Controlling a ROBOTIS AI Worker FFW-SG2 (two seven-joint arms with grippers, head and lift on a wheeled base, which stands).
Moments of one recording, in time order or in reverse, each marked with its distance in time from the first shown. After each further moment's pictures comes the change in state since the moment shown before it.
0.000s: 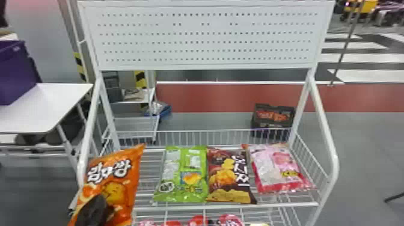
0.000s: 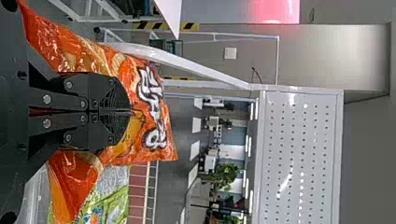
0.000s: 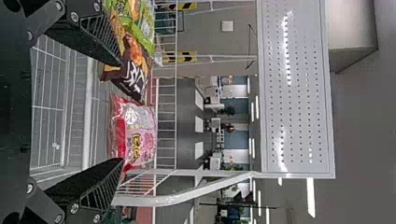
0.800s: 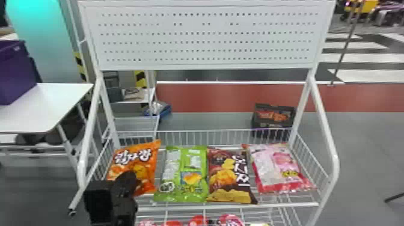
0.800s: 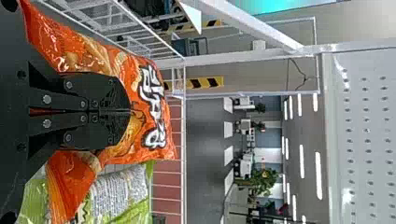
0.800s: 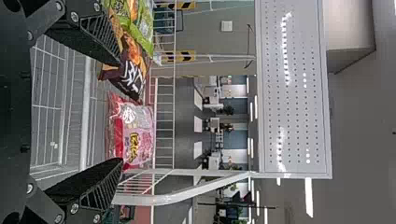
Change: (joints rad) left arm -0.431 -0.085 -0.095 0.242 0.008 0.341 0.021; right arm 0.010 -0.001 -0.007 -0.009 0.001 -0.006 0.000
